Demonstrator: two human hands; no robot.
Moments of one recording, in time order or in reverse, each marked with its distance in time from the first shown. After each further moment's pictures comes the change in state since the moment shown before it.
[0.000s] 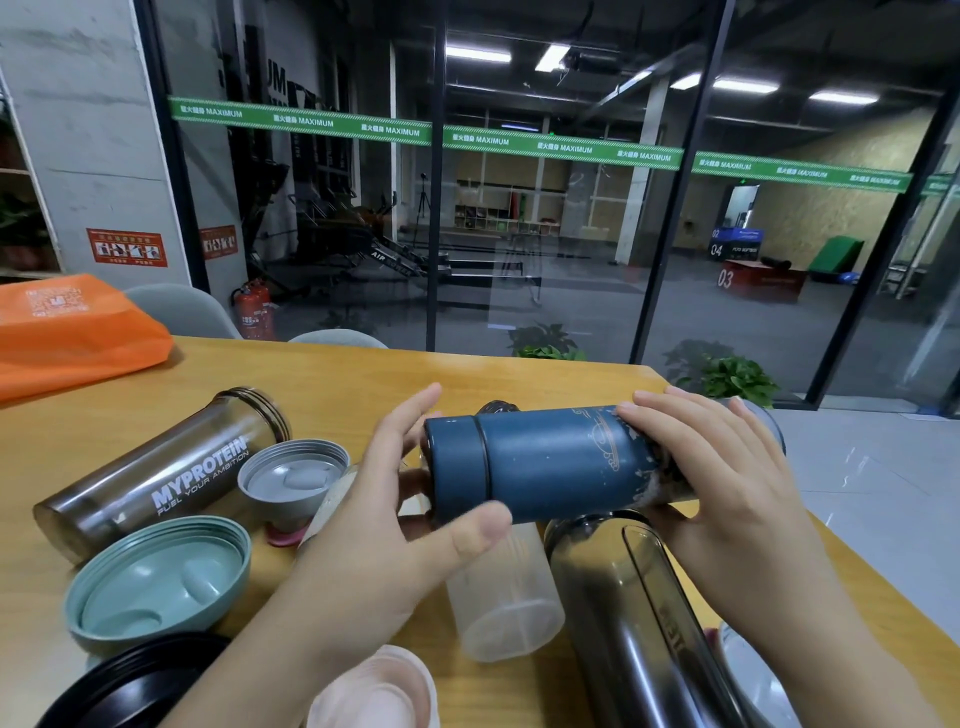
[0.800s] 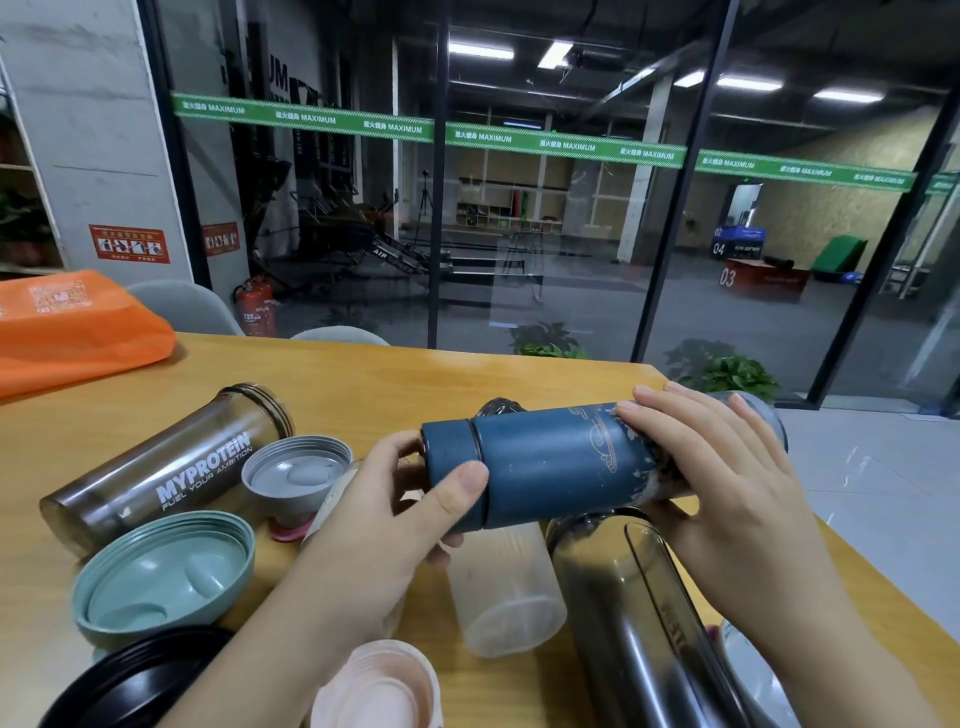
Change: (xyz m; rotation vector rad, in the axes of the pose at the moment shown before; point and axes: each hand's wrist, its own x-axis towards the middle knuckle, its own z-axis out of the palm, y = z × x) left_hand 0.003 -0.002 0.005 -0.130 0.085 -0.107; right_hand 0.000 -0.001 -0.001 -0.029 -0.008 -0.018
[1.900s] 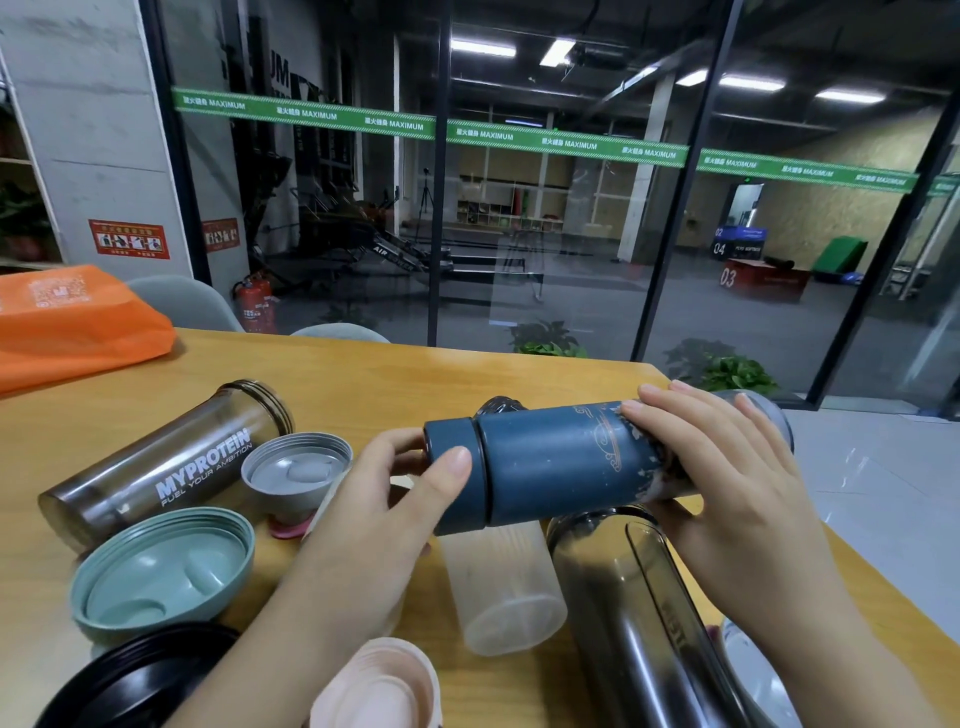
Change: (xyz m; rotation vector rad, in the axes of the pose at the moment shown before) left_hand -0.004 0.007 0.000 0.159 0.092 0.004; right_hand 0.000 0.001 0.001 -0.009 0.015 -0.005
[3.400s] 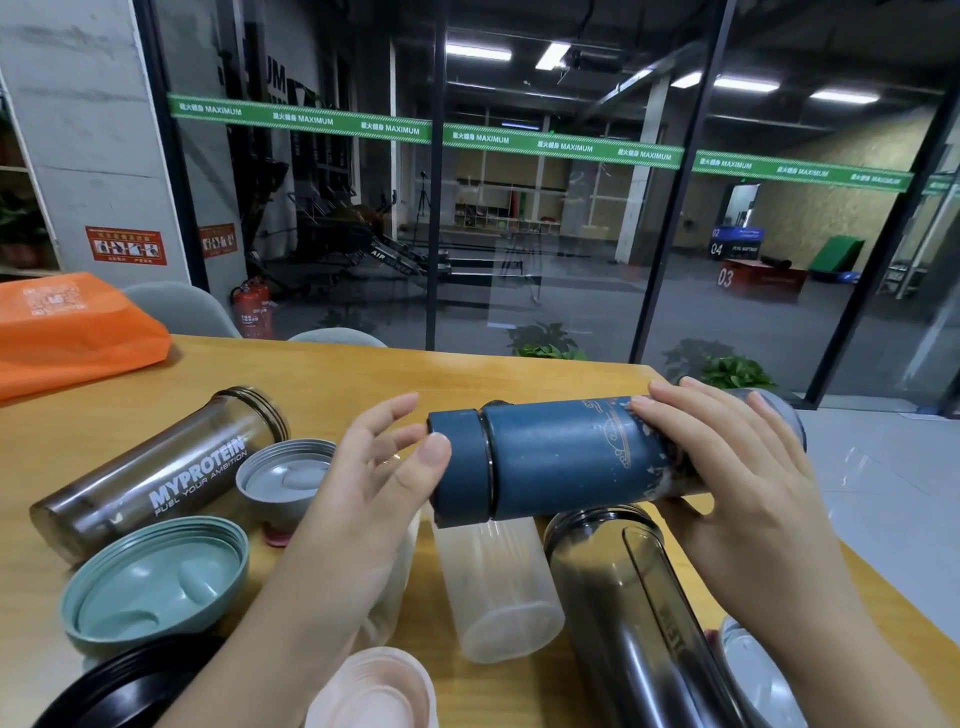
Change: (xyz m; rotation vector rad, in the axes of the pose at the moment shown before) left_hand 0.009 -0.006 -0.002 -0.352 -0.019 0.019; right_hand 0.001 0.004 -0.004 -0.016 0.054 -0.011
